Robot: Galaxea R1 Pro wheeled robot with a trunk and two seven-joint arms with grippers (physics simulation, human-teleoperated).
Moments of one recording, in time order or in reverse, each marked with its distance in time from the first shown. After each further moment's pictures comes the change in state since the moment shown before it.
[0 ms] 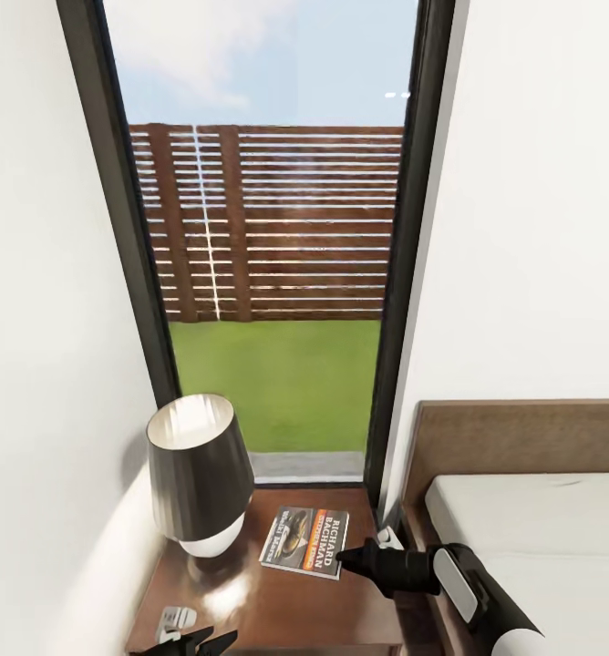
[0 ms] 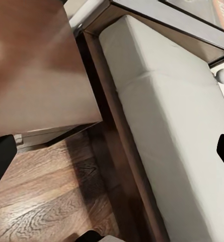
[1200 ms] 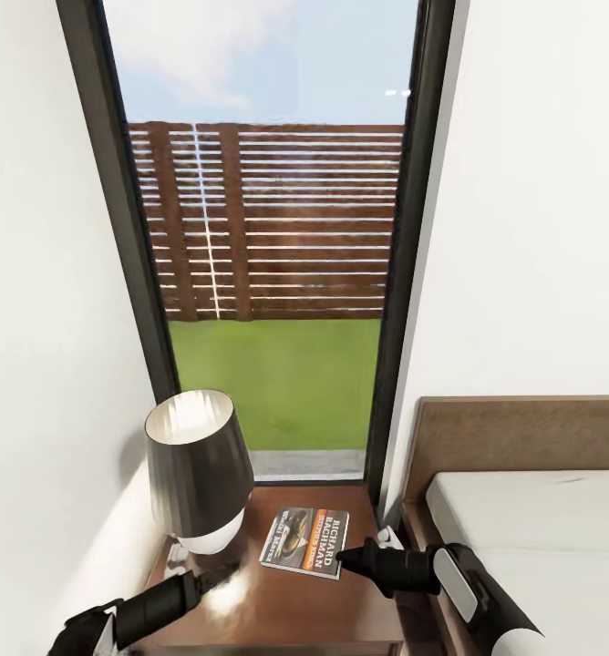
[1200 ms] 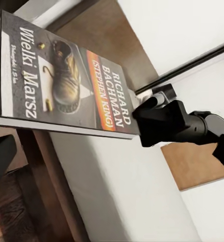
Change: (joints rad) left arm -0.100 0.000 0.000 -0.089 0.103 0.255 -0.245; right arm -0.001 0.000 0.000 0.000 0.001 -0.001 0.000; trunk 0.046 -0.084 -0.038
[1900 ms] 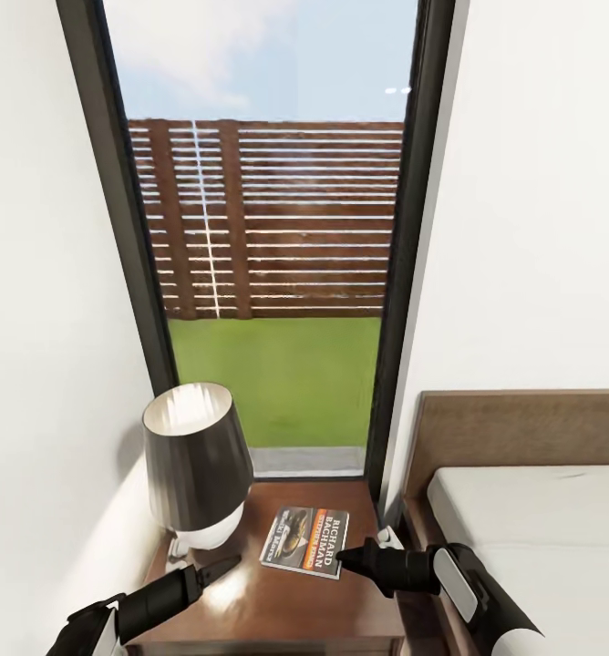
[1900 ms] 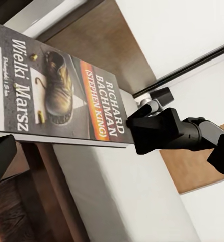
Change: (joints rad) left arm -0.009 -0.005 -0.002 -0.003 0.020 0.003 -0.003; right arm 0.000 0.000 -0.001 0.000 -0.001 0.000 0.000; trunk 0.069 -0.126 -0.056
